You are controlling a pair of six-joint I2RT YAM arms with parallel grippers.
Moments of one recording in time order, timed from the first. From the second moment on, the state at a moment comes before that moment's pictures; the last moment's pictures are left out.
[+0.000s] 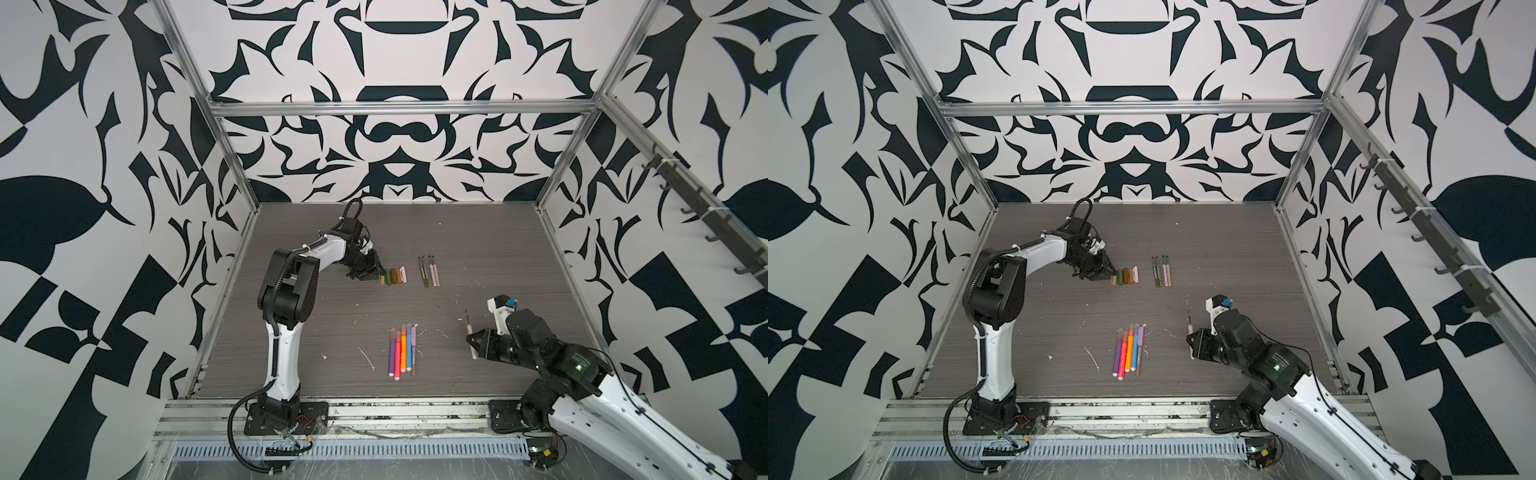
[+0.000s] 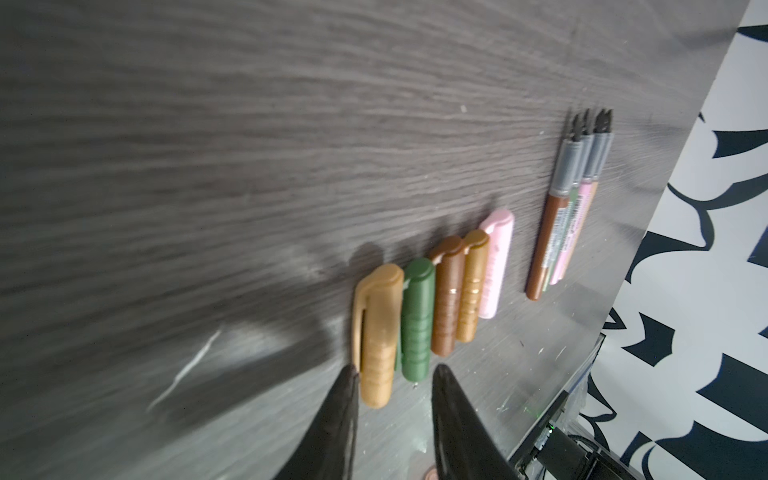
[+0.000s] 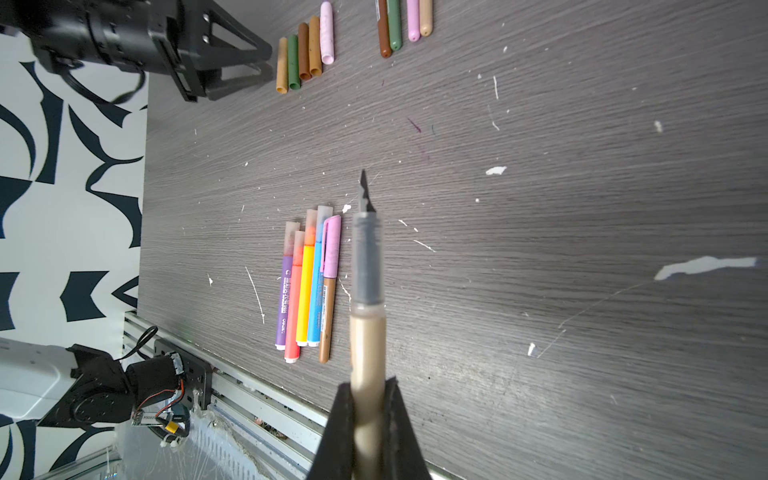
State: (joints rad) left arm -0.35 2.13 1.50 -0.64 0.61 -0.48; right arm 0.69 0.54 0.54 -0.79 -0.13 0.87
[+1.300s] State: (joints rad) left arm -0.35 2.04 1.53 -0.71 0.60 -0.45; right arm 0.60 0.86 0.66 -0.75 -0.12 0.64
